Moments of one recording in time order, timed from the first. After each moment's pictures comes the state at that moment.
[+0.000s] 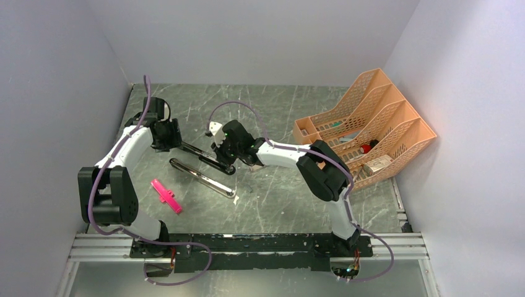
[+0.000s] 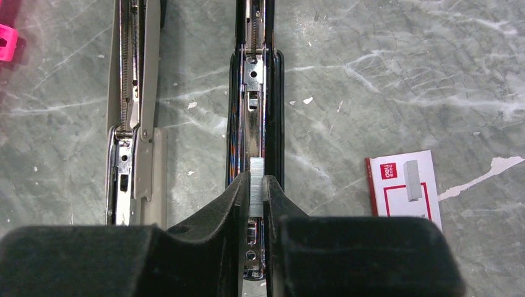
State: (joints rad) left arm -0.01 1.52 1.10 -0.65 0.01 -0.25; right arm 0.88 2.08 1.41 0.01 -0.22 -0.10
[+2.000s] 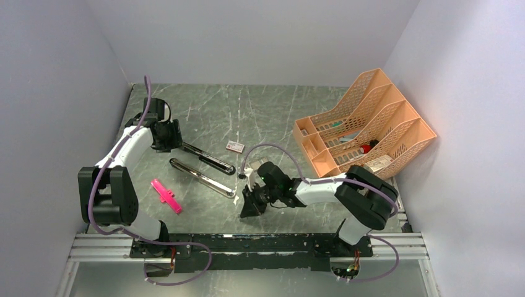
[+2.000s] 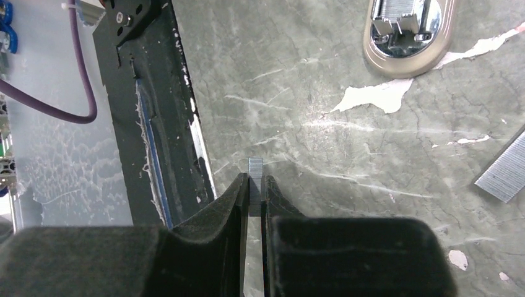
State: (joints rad) left arm -0.01 1.52 1.10 -0.64 0.03 -0.25; right arm 0.97 1.60 0.60 0.30 -0.60 0.26
